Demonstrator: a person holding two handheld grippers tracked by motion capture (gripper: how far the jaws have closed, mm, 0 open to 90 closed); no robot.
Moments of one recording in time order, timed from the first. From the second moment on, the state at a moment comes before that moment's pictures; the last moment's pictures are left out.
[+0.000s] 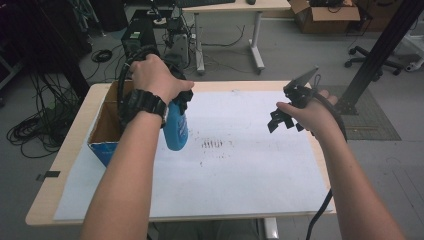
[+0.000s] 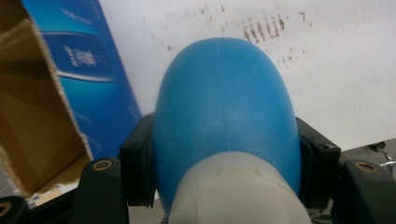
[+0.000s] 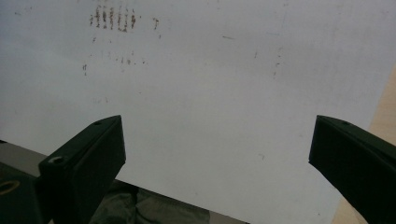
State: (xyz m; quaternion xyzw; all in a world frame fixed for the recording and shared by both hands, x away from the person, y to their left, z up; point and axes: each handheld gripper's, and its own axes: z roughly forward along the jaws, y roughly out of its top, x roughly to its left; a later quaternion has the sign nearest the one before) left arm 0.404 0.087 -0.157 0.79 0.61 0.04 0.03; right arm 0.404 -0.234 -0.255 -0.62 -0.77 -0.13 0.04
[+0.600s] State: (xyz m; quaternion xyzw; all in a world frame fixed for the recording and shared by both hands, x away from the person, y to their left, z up) left arm 0.419 0.131 -0.099 0.78 0.62 0.05 0.04; right arm 0.413 -0.230 -0.254 -0.62 -0.77 -0.13 0.05
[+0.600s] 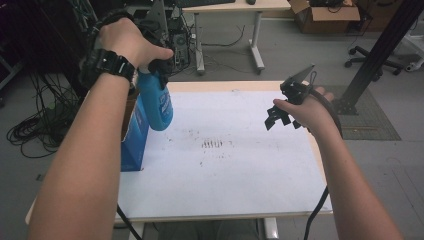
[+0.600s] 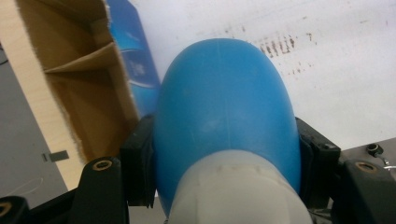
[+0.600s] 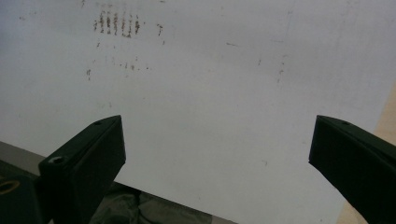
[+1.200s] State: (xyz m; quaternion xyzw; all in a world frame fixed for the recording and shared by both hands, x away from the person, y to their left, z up) left arm 0.423 0.212 -0.088 0.75 0.66 0.06 0.04; right arm 0.420 -0.234 -0.258 -0.62 -0.77 -0.12 0.04
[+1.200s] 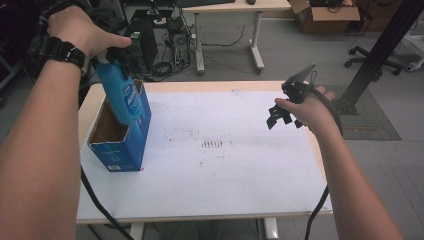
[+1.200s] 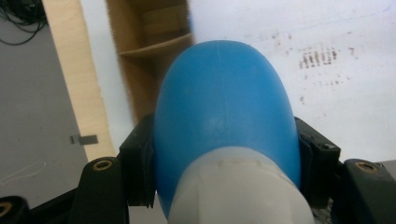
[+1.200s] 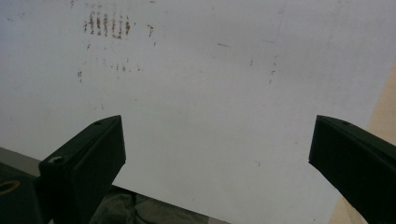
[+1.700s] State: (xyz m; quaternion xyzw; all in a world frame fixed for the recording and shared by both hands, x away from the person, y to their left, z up) left arm 0.424 0.258 -0.105 0.72 0.69 0.07 0.04; right arm 0.422 -0.235 -0.261 -0.63 -0.77 -0.11 0.05
